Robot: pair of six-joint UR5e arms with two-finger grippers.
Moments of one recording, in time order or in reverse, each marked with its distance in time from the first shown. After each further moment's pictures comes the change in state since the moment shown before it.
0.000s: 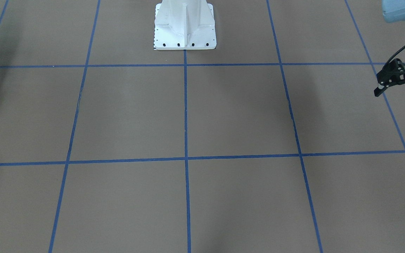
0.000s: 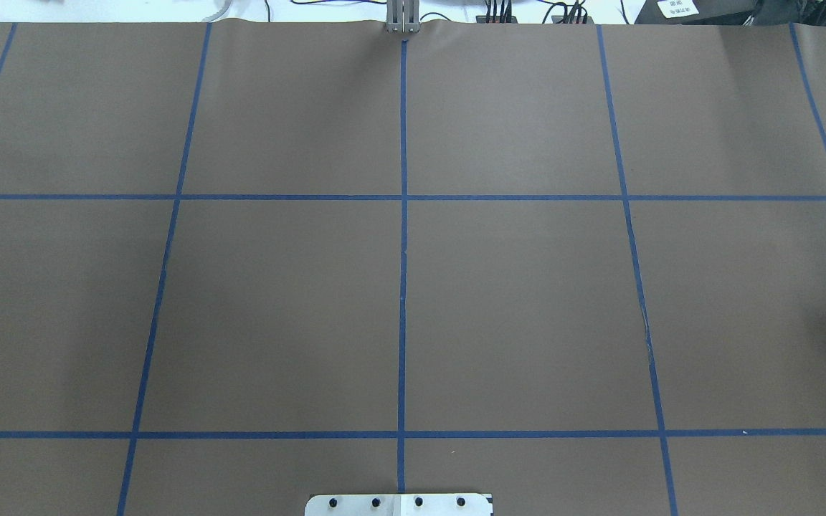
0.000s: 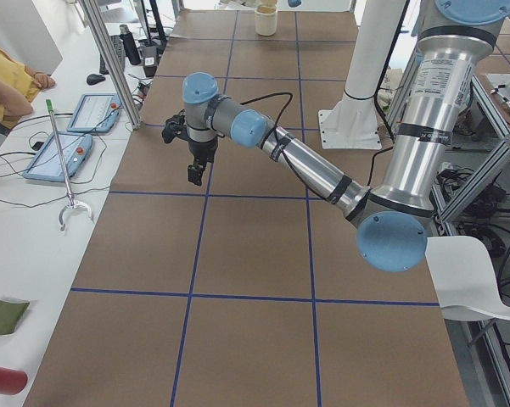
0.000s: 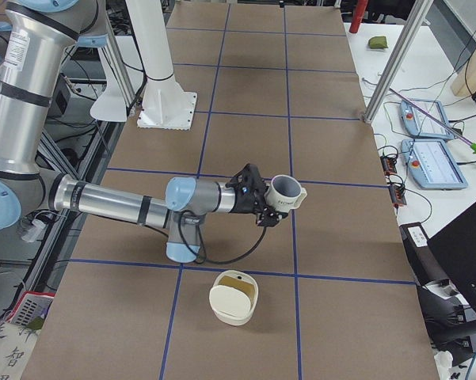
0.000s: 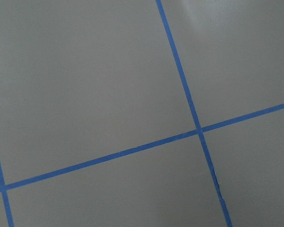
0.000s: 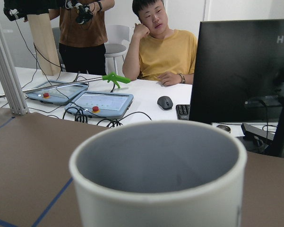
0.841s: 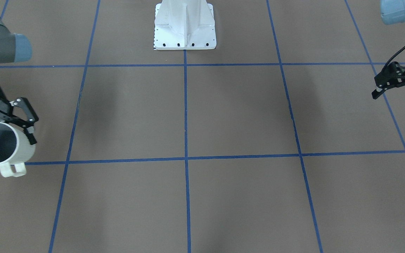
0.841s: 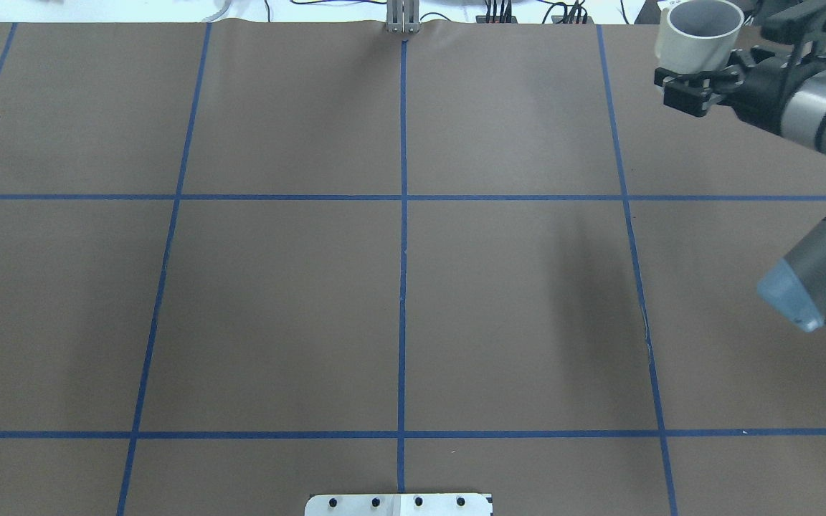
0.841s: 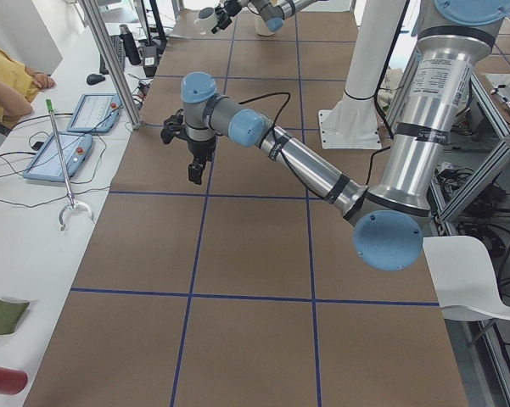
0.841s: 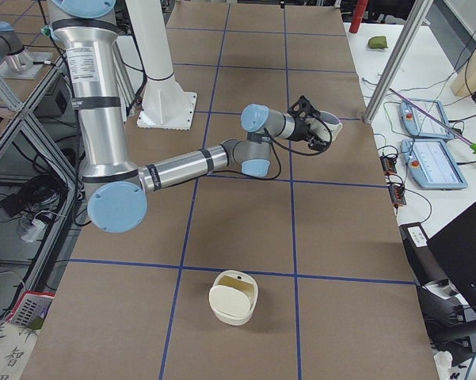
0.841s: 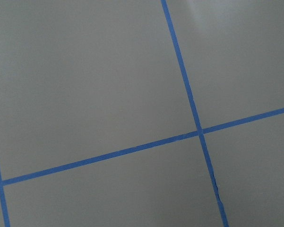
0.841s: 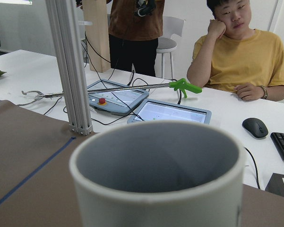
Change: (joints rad) left arm 0.008 -0.023 0.011 -0.008 -0.004 -0.109; right arm -0.449 0.433 0.024 -0.421 -0.397 -0.032
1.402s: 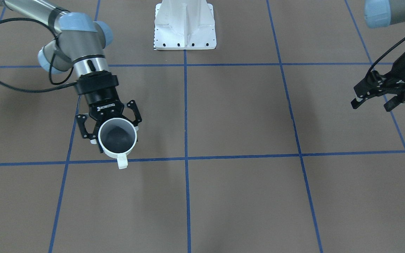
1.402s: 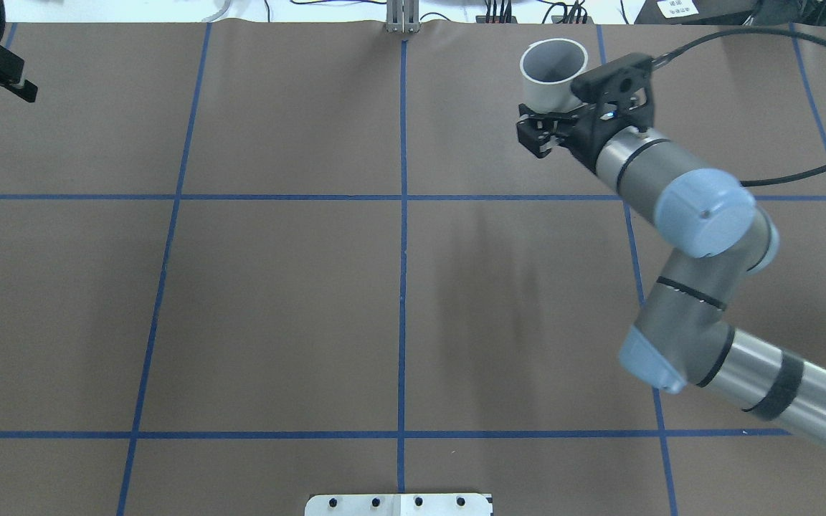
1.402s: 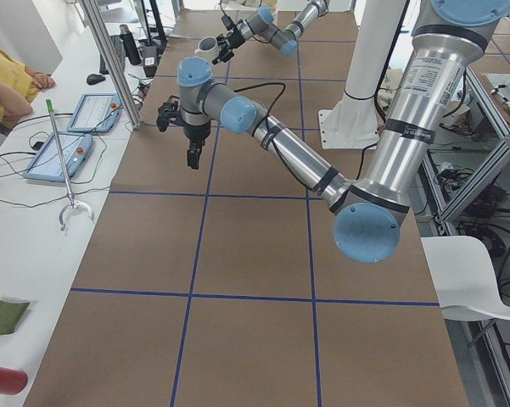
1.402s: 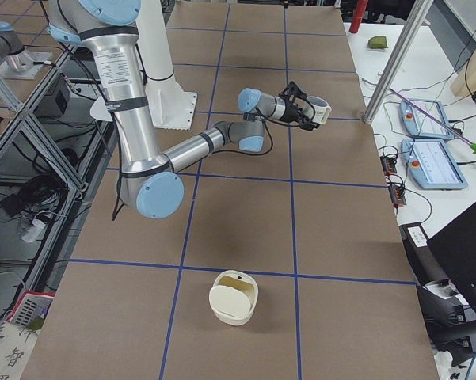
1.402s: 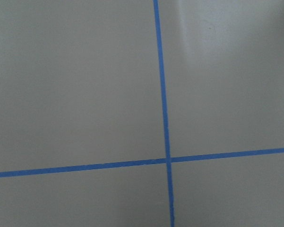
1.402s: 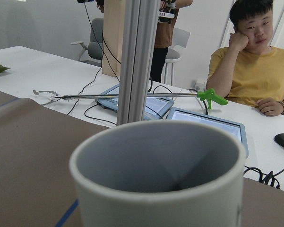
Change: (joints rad) left arm 0.069 -0.152 0.056 -0.010 -0.004 -0.281; right arm -0.323 0.288 -0.073 -0.273 -0.439 0.007
